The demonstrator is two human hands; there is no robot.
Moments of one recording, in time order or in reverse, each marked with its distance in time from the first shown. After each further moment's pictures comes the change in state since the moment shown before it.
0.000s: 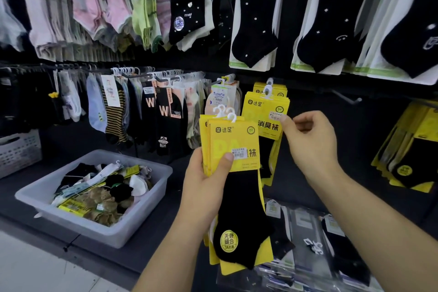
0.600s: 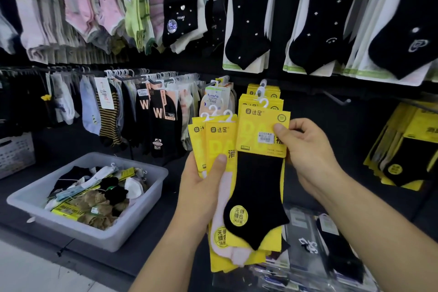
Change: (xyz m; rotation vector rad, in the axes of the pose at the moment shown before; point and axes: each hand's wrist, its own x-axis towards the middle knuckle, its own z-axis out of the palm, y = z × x) left_hand -0.005 0.002 0.007 -0.096 -0.024 0.034; right_hand -0.015 -0.015 -0.012 0.396 -0.257 0.256
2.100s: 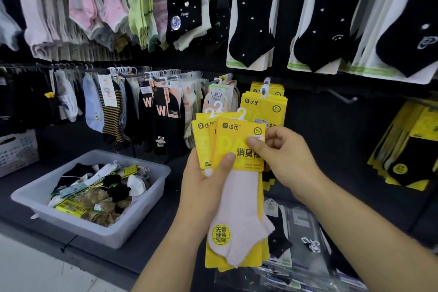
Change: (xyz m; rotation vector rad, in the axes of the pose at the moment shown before) left_hand -0.001 0.004 0.000 -0.015 0.015 0.027; right_hand -0.006 0.018 0.024 -0.287 -0.135 -0.090
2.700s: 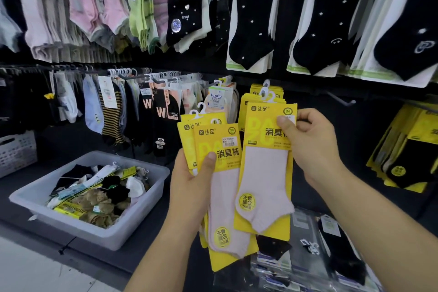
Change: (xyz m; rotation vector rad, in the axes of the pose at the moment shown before) left_hand 0.008 -0.005 -0.017 0.125 0.135 0.039; right_hand 0.018 -0.011 -0.028 0.119 0.267 -0.072
